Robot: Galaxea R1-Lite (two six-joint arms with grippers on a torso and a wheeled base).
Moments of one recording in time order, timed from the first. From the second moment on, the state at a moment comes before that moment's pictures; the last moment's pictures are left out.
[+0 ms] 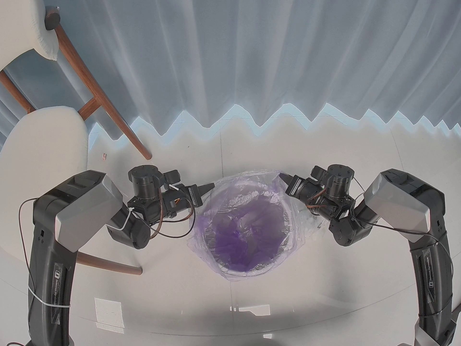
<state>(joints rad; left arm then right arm) -0.28 2.51 -1.28 -1.12 -0.54 -0.47 0.18 2.53 -1.30 -1.15 0.24 0.56</state>
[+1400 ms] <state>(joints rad) -0.29 2.53 -1.19 -1.40 -0.66 -0.68 0.16 2.44 -1.15 -1.28 0.45 0.86</state>
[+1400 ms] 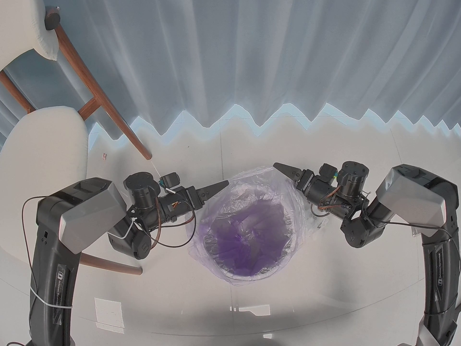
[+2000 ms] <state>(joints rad) -0.30 2.32 -1.05 -1.37 -0.66 -0.57 0.13 2.29 -1.08 -1.30 0.47 0.73</state>
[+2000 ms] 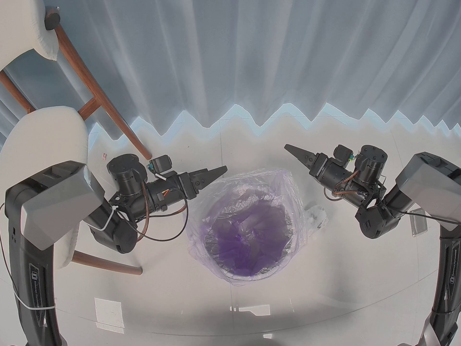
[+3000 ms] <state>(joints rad) -0.34 1.93 -0.85 -0.38 -0.40 -0.16 0.15 2.28 -1.05 -1.35 0.46 0.66</state>
